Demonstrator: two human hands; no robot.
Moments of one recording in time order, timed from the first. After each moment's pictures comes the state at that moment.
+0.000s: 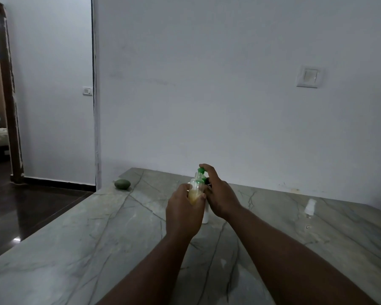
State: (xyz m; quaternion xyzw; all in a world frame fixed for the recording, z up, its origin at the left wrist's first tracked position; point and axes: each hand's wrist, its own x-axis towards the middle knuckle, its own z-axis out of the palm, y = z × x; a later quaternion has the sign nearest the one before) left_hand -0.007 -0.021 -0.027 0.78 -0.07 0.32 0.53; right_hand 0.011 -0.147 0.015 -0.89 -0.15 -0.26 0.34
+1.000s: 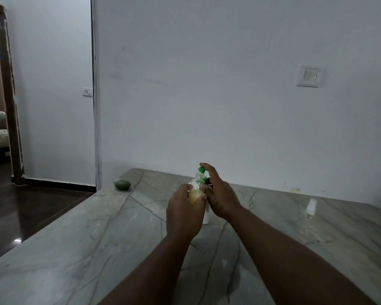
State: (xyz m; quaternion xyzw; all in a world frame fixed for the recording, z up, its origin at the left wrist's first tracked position) left_hand -0.010 -0.021 -0.022 0.78 -0.07 0.32 0.53; right_hand 0.011 -0.147 0.017 -0.89 -0.15 -0.26 0.35
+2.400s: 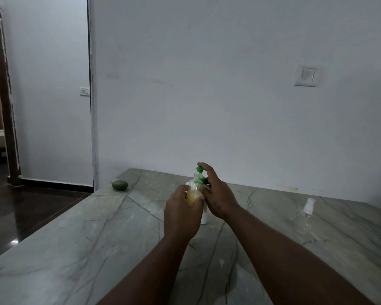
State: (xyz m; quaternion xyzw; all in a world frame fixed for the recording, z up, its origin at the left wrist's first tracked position) left_hand -0.012 -0.021 -0.024 0.78 -0.08 0.32 0.53; right_hand 0.014 -0.147 0.015 -0.89 -0.14 -0.26 0.36
